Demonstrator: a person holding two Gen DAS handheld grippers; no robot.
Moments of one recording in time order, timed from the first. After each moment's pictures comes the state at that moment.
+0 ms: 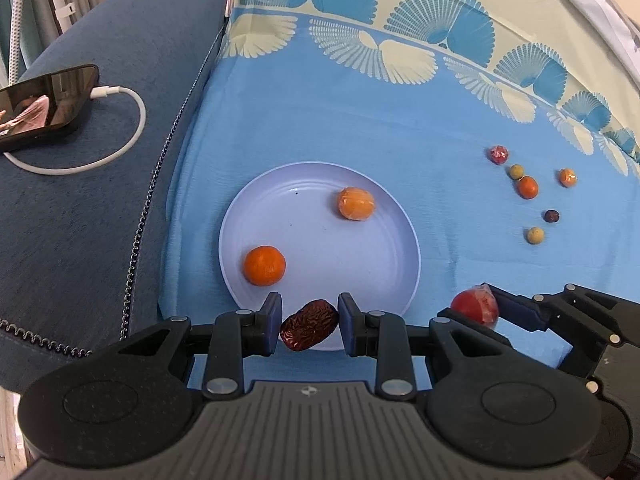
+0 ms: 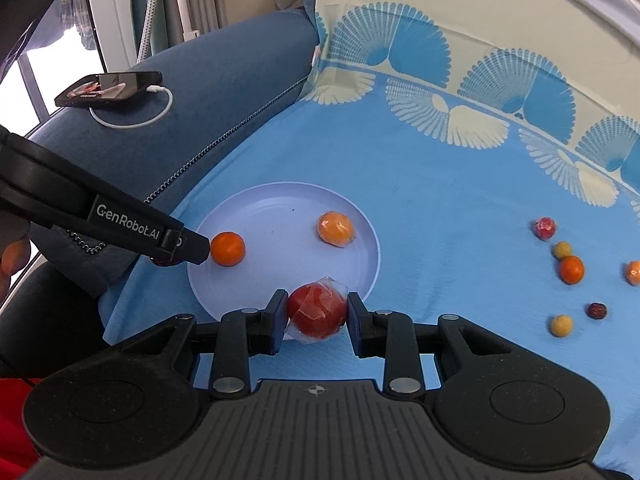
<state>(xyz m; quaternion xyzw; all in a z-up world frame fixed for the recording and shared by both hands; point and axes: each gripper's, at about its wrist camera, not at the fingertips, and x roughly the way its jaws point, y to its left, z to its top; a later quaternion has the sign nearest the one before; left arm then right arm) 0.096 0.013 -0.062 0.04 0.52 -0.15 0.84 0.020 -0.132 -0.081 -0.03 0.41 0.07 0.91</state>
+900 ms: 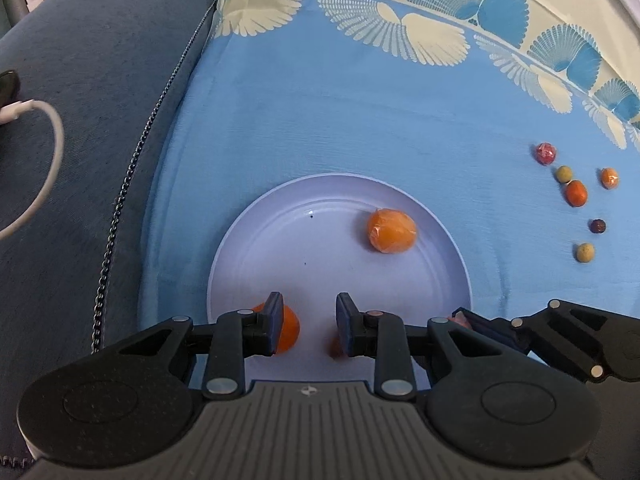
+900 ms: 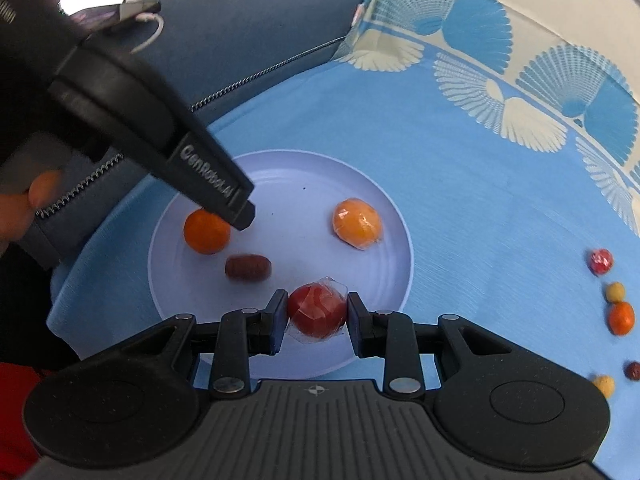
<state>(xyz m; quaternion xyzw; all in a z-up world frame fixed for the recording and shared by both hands) 0.172 -0.009 -0.115 0.06 0.55 -0.13 0.82 0.086 -0.120 -0.140 -0.09 0.44 0.12 0.89</state>
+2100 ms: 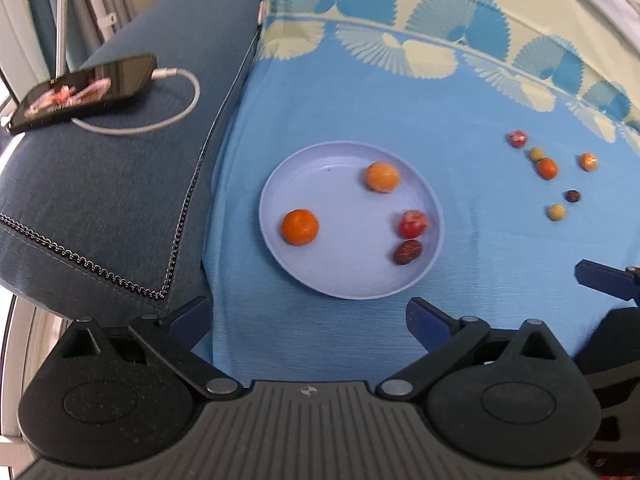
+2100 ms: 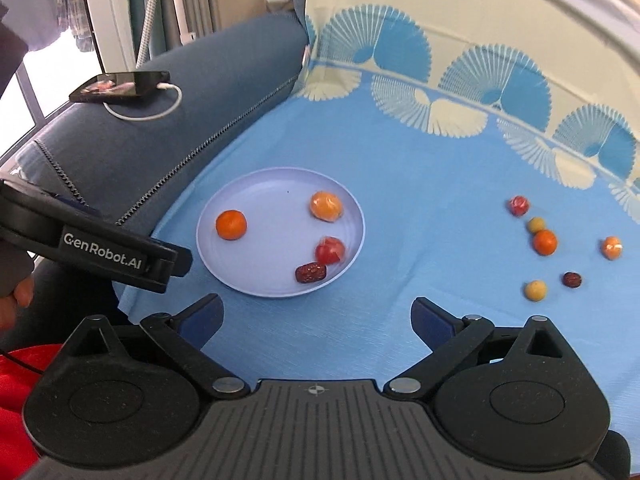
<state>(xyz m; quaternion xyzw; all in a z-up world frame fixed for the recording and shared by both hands) 0.032 0.020 -0.050 0.07 0.50 -0.10 0.86 -0.034 -0.138 -0.061 -0.02 0.40 0.05 0.91</state>
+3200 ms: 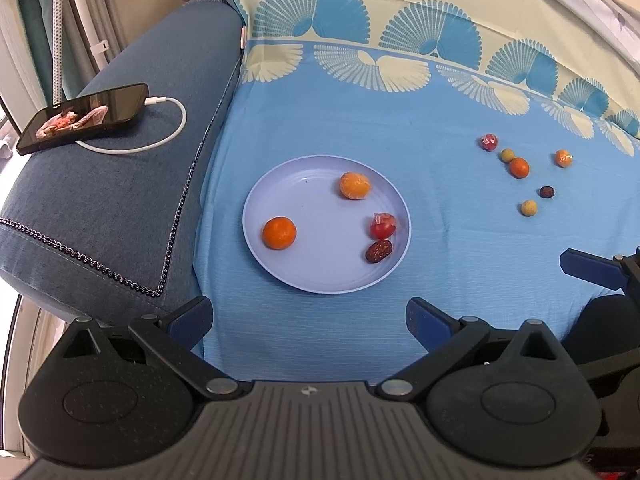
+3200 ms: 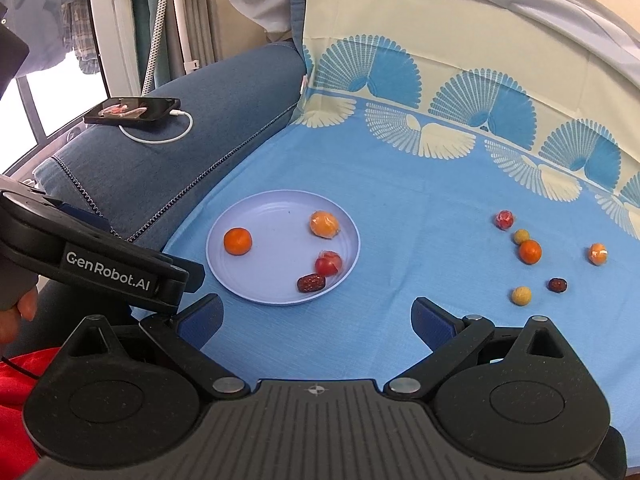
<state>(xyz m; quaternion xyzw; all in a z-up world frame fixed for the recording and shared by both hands) 0.006 0.010 -0.036 0.08 0.47 -0.11 0.87 -0.064 -0.137 -0.046 -0.02 0.37 0.04 0.93</state>
